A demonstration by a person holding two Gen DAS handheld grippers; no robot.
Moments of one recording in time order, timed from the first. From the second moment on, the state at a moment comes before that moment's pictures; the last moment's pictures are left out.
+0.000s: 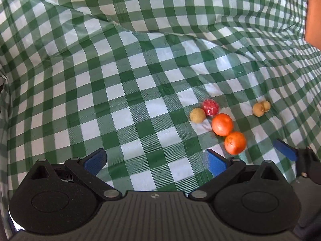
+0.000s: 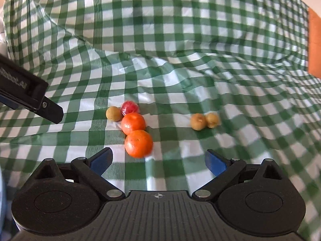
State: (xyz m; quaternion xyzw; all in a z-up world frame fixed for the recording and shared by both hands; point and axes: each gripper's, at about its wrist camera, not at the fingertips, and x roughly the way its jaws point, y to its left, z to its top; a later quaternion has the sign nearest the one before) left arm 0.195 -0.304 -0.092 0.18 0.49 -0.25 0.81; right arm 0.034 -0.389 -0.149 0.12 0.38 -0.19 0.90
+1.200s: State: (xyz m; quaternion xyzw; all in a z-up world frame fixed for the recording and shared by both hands) left arm 0.225 -0.373 -0.131 0.16 0.52 -0.24 0.80; right arm 0.010 -0.470 -0.150 0.10 0.30 -0.27 0.91
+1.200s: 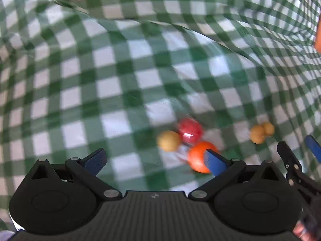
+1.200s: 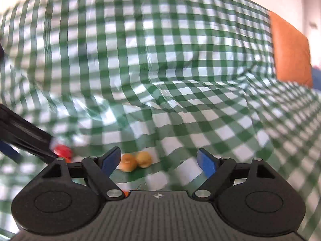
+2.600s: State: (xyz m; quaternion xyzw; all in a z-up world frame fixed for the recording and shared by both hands) left arm 0.128 -0.239 -0.029 0.19 0.46 -0.29 0.82; right arm -0.030 -0.416 -0.054 0.09 0.30 -0.17 0.94
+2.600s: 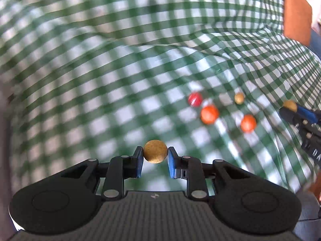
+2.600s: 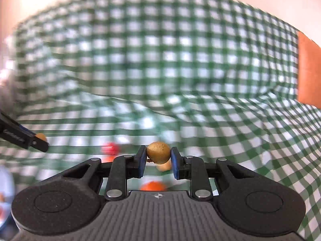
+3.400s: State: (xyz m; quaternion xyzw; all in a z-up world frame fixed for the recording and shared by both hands) left arm -0.003 0.025 0.027 0.09 0.46 -0.17 0.87; right arm -0.097 -0.145 0.051 0.09 0.35 0.06 0.93
